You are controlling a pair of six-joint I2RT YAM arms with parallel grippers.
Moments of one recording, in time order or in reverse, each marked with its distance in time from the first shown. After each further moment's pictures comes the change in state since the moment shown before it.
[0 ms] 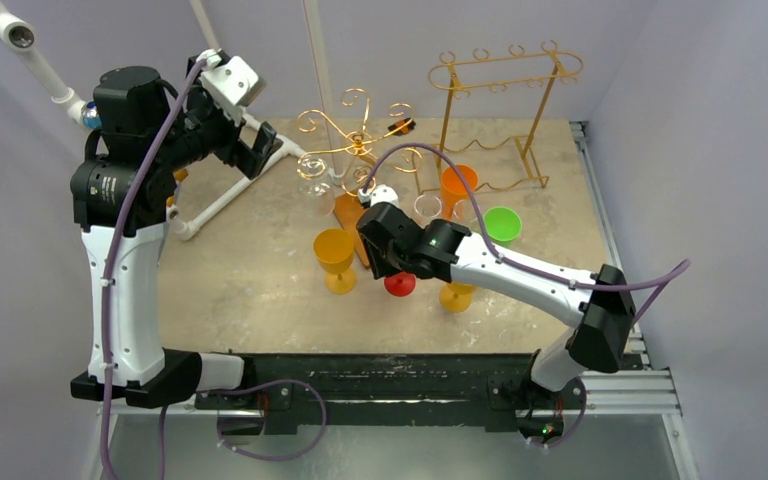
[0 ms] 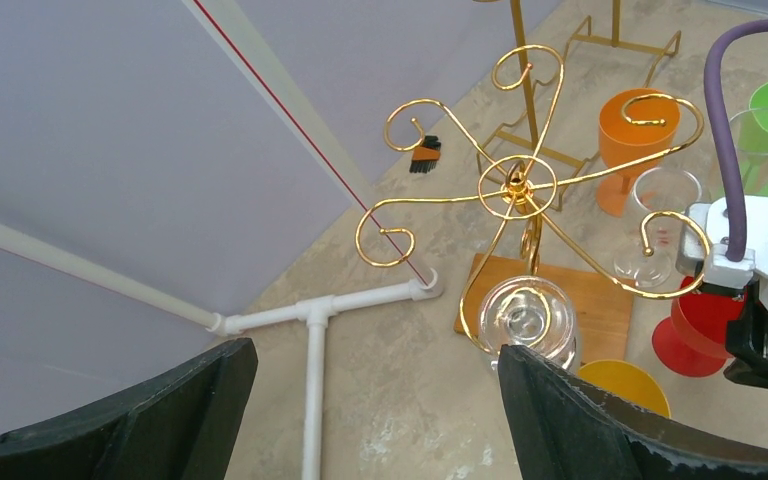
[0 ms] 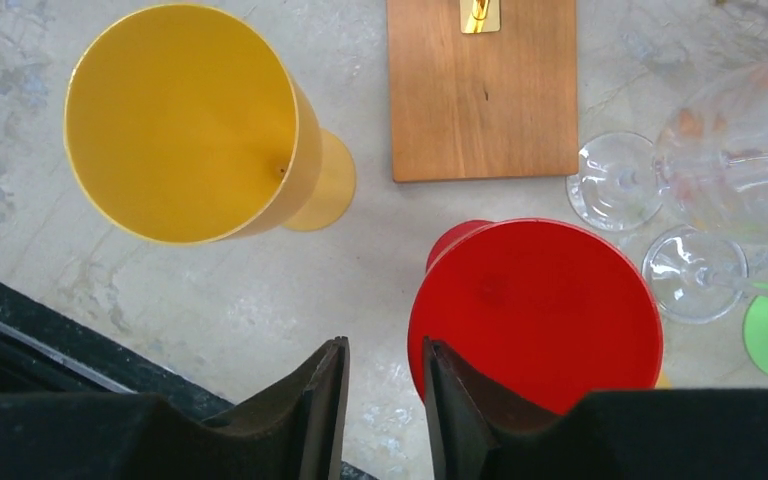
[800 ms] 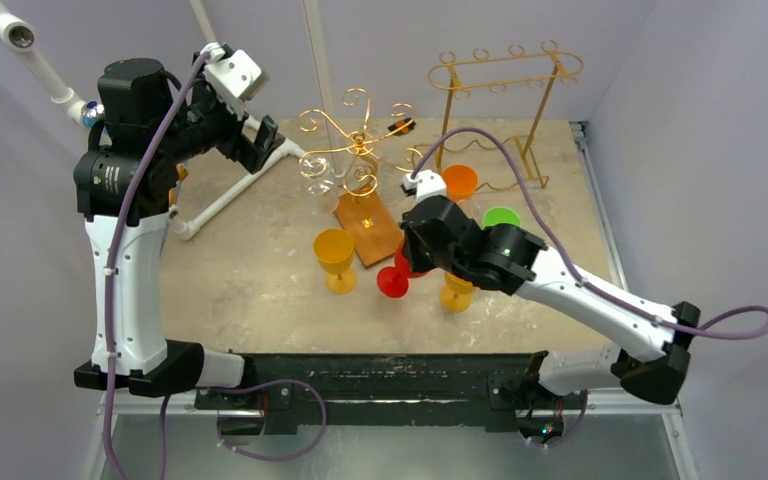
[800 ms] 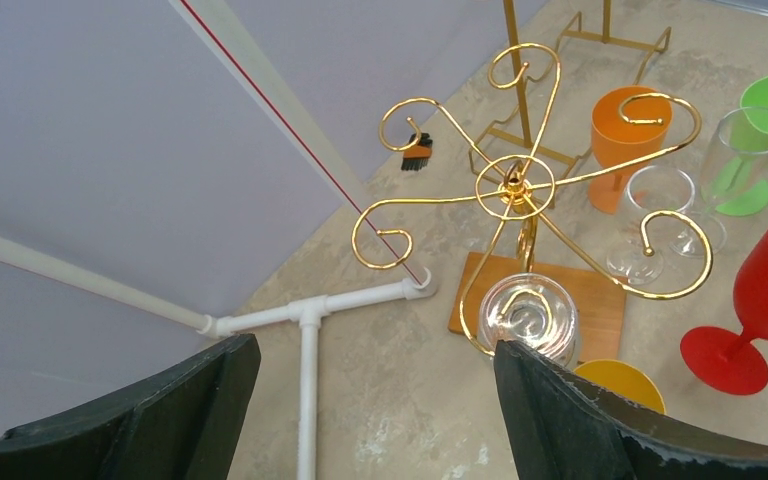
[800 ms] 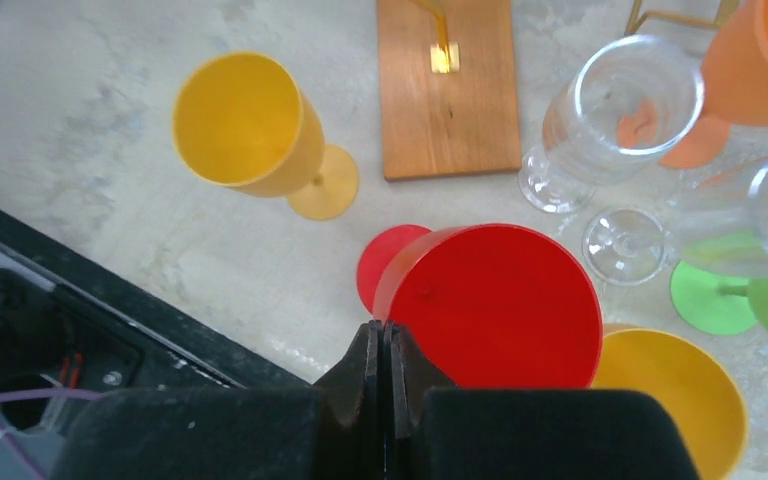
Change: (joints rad) left arm 0.000 0.046 0.051 -0.013 0.015 0.000; right arm 0.000 -0.249 -0.038 -0.062 0.039 0.002
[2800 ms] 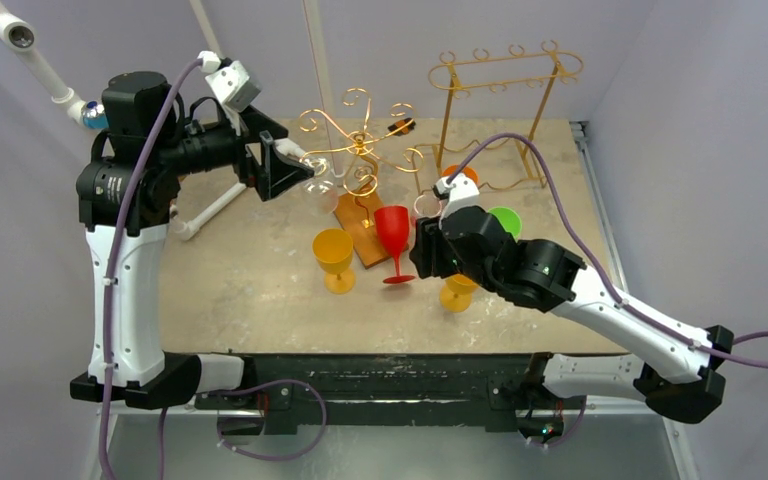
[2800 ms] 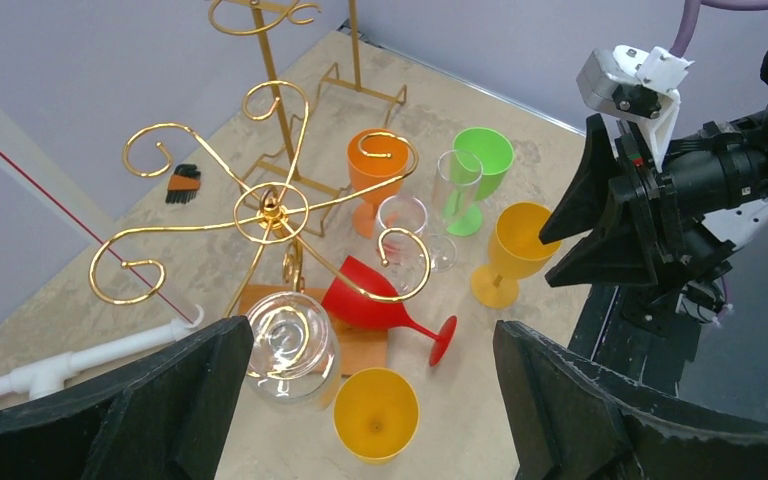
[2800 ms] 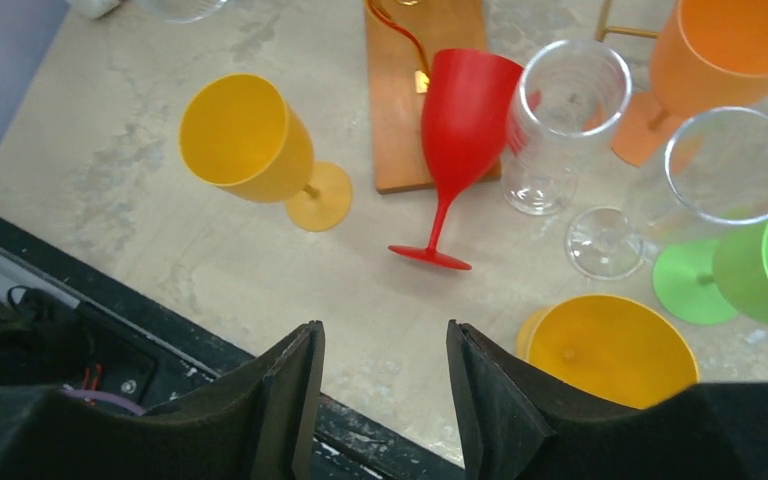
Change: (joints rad) left arm 0.000 -0.060 -0.103 0.011 0.413 -0.282; right arm 0.000 -0.204 -0.063 0.016 0.019 0.014
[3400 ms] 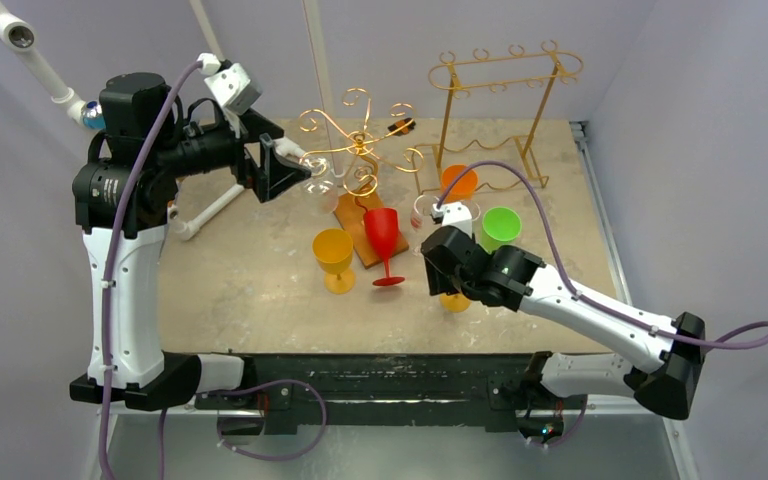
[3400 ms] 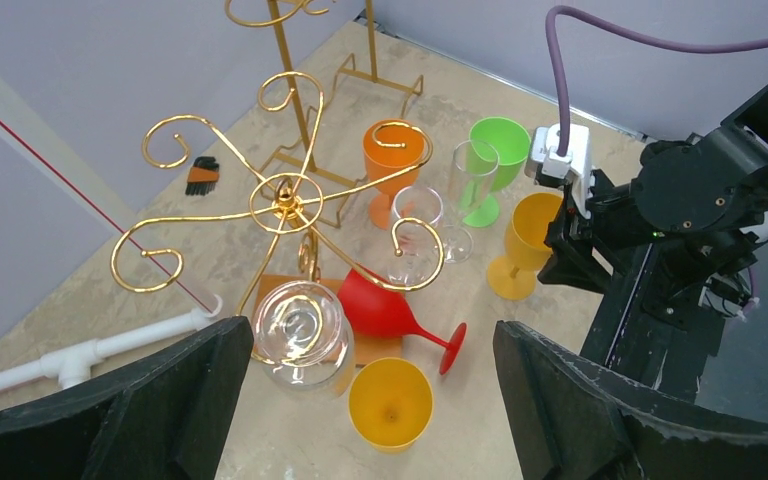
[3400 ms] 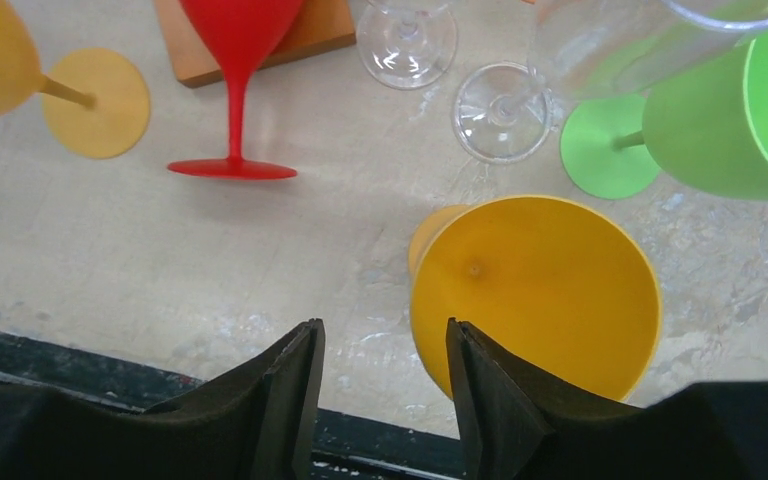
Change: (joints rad) left arm 0.000 0.000 0.024 -0.035 -0.036 0.043; right arm -0.053 0.056 -0.208 -0.092 0.085 0.092
